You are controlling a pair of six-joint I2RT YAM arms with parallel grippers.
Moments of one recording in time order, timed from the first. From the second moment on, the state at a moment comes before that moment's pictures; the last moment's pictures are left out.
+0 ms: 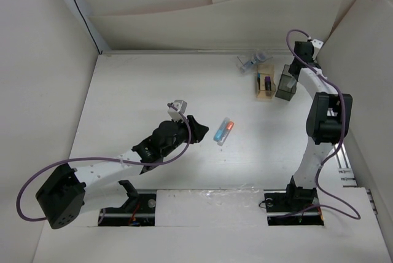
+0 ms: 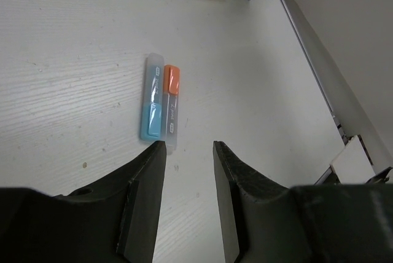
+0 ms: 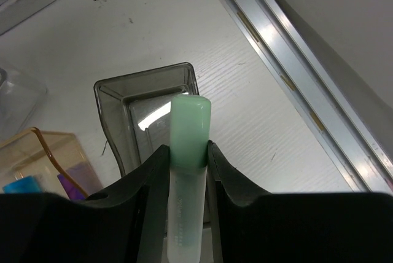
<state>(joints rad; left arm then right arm) -0.88 1.08 0.48 0.34 -0.14 -0.68 -0.08 2.01 1.61 -0.25 0.46 0.29</state>
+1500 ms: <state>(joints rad) -0.88 1.02 0.46 0.35 -0.13 -0.68 0.71 1.48 0.92 -0.33 0.28 0.49</state>
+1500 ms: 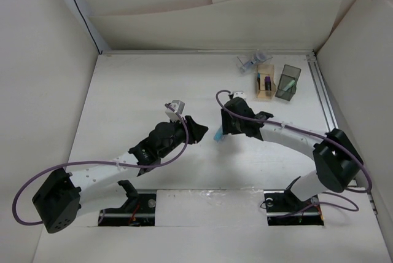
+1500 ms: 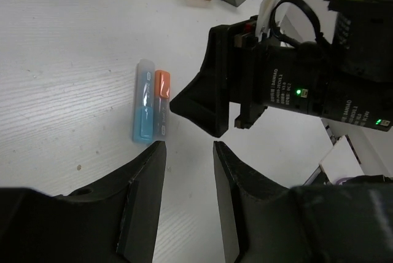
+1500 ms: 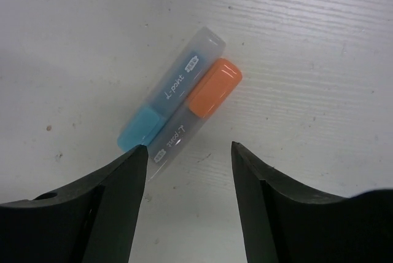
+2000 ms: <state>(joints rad) -0.87 1.02 0.46 0.35 -0.13 -0.68 0.72 1.65 0.94 -0.27 0.32 0.54</state>
